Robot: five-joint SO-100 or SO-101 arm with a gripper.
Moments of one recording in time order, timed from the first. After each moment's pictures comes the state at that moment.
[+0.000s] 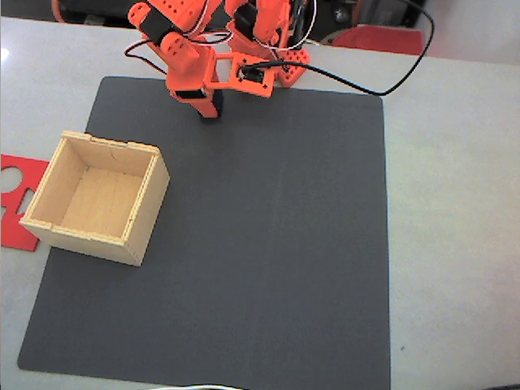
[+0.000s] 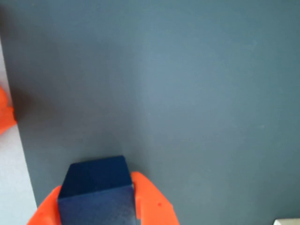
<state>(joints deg) 39.7 107.1 133.4 84.0 -42.5</state>
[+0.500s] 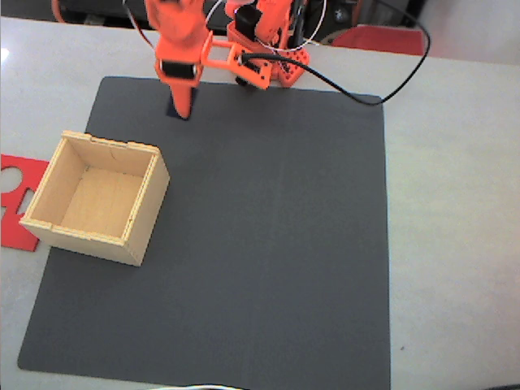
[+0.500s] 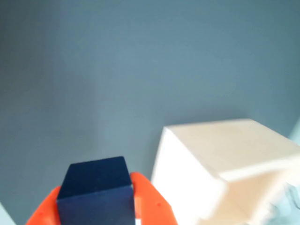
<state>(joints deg) 36.0 130.3 127.1 84.6 -39.2</state>
